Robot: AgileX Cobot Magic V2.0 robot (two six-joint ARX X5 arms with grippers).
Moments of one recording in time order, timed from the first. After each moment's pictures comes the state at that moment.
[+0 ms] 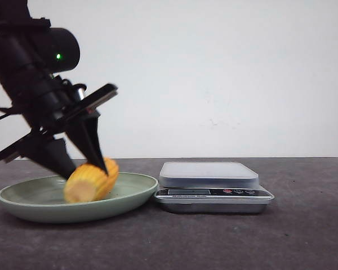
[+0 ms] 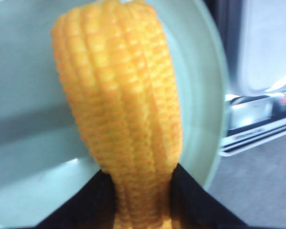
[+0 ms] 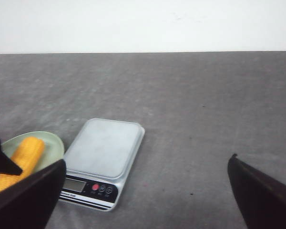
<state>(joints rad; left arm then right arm) -0.41 1.62 1.04 -0.54 0.44 -0.41 0.11 0.41 0.89 -0.81 -0.21 0.13</state>
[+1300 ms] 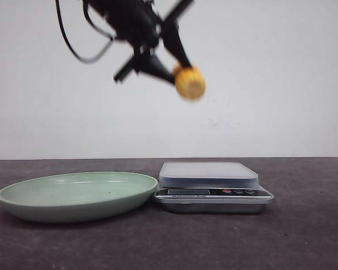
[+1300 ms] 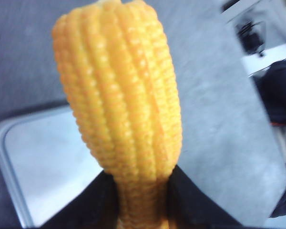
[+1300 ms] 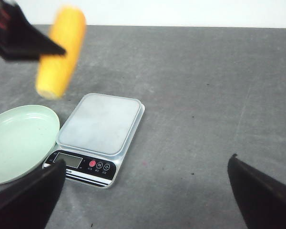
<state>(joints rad) -0.57 1.86 1.59 -0.47 0.42 -0.49 0.16 0.41 0.82 -0.82 -0.18 0.11</state>
